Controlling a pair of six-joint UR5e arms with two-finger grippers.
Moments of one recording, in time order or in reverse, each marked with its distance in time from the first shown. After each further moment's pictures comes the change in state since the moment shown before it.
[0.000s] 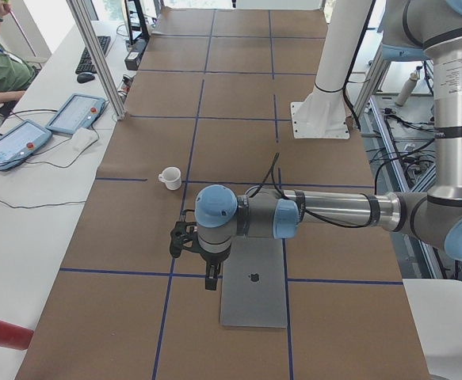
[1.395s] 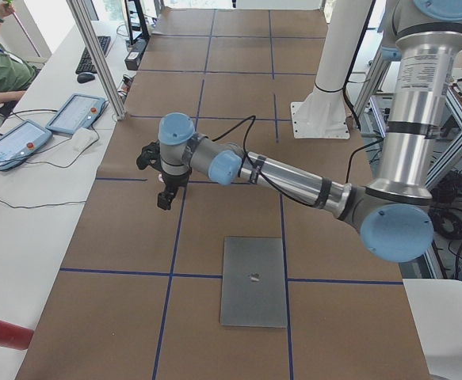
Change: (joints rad) left arm 0.349 -0.346 0.011 -0.160 0.035 -0.185; right arm 0.000 0.000 0.000 0.000 0.000 0.000
